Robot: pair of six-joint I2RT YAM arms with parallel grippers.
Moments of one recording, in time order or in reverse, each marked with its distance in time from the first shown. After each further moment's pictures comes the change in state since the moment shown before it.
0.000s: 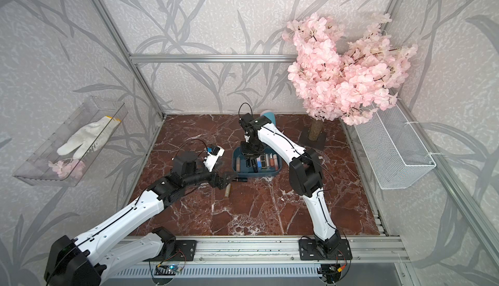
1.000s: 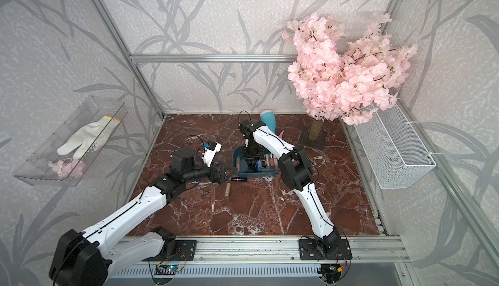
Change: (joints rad) left arm 0.064 0.043 -0.014 0.088 0.126 -0.101; right arm -0.013 0.175 0.068 -0.023 0.034 -0.047
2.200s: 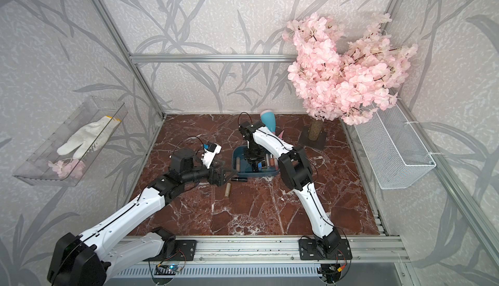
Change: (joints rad) left arm 0.000 -0.024 0.000 -0.046 0.001 0.034; right arm 0.000 0.011 -0.011 -0.019 0.095 -0.021
